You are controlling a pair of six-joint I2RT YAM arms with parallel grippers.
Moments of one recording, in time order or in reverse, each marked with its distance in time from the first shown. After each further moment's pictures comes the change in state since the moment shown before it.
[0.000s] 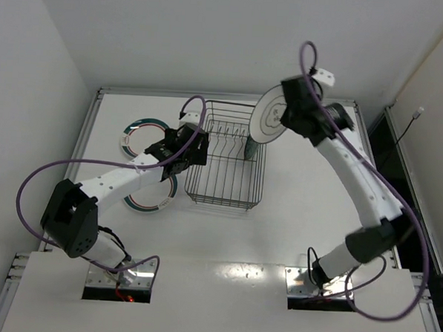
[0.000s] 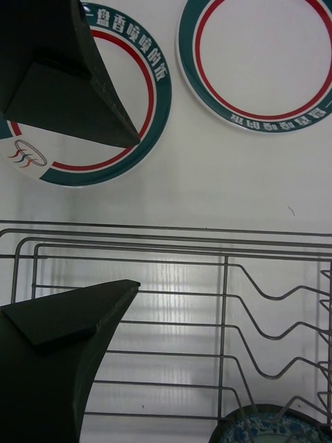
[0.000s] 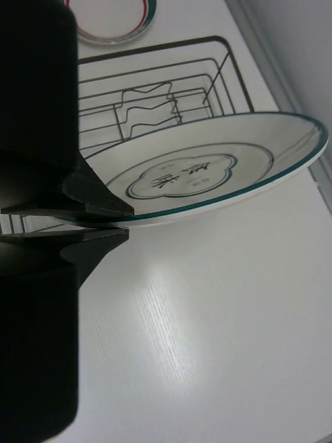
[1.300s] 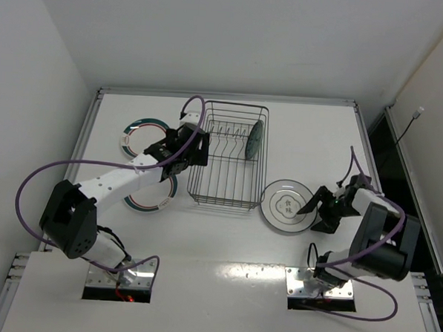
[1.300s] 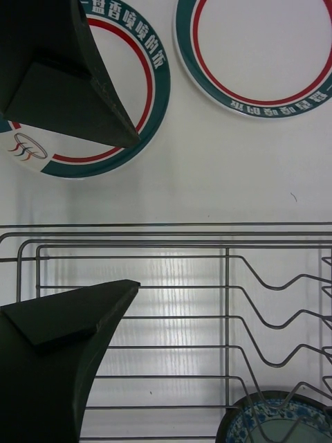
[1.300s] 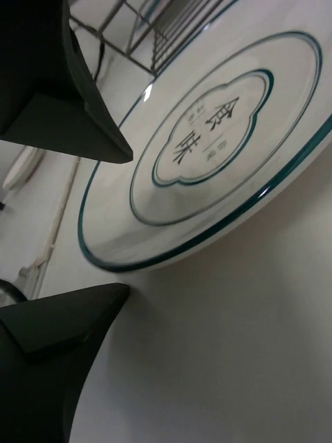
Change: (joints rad) left arm 0.000 -0.002 -0.006 0.008 0.038 0.001; right arm -0.837 -0.073 -1.125 0.312 -1.041 -0.422
